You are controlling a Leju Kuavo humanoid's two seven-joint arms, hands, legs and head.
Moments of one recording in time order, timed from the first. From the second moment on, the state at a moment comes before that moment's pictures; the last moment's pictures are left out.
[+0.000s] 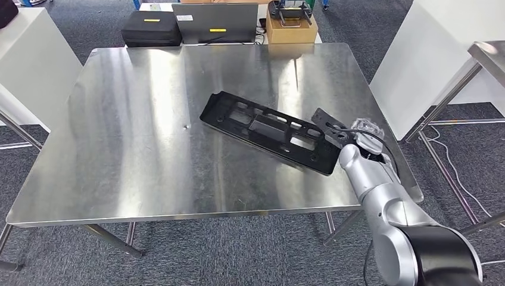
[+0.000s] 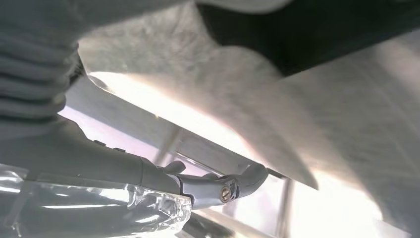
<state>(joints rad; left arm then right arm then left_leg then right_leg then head) -0.12 -0.08 0.84 -0.23 -0.22 0.01 -0.45 -0.95 0.00 0.01 -0.35 1.35 0.08 0.49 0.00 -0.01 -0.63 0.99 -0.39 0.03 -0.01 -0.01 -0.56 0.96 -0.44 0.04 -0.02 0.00</state>
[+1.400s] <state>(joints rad) -0.10 -0.10 0.94 -0.24 -0.25 0.01 -0.60 -0.35 0.19 0.03 -1.36 0.48 -0.35 -0.38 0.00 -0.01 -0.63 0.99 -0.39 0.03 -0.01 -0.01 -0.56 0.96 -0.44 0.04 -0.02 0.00</state>
